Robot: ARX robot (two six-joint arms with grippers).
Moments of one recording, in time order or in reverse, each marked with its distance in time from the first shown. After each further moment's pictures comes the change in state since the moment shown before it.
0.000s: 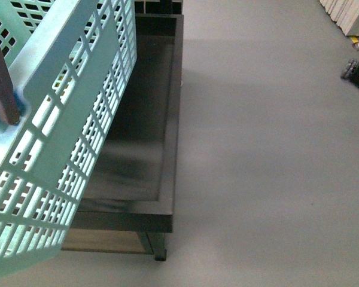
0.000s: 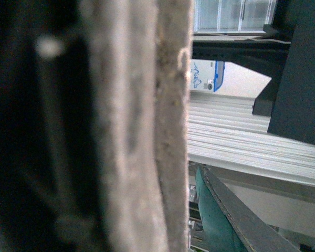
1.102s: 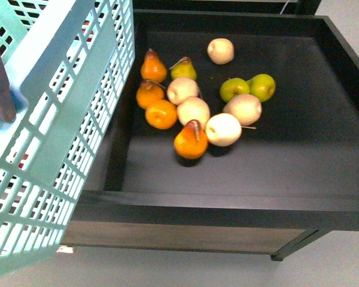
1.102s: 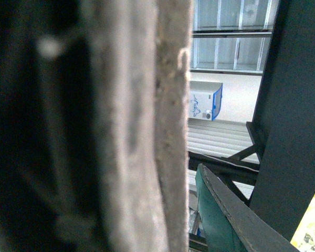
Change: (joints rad) left arm 0.000 -0.001 0.000 0.000 0.000 0.001; right arm 0.000 0.000 0.000 0.000 0.003 0.000
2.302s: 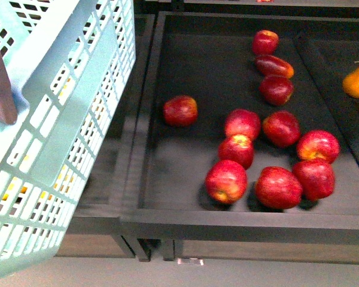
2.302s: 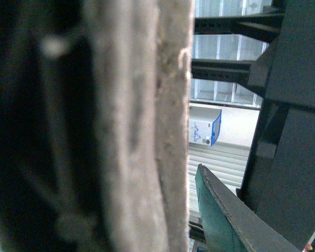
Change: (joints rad) left arm 0.000 0.000 0.001 0.000 0.000 0.000; right arm 0.000 0.001 0.000 0.001 -0.003 0.000
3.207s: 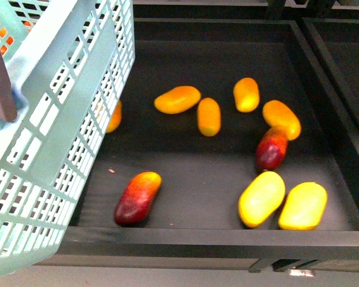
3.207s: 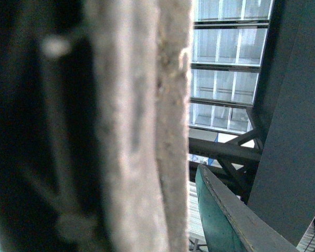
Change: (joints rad) left arm 0.000 0.001 0.000 0.000 0.000 0.001; right arm 0.000 0.001 0.000 -0.001 -0.001 0.000
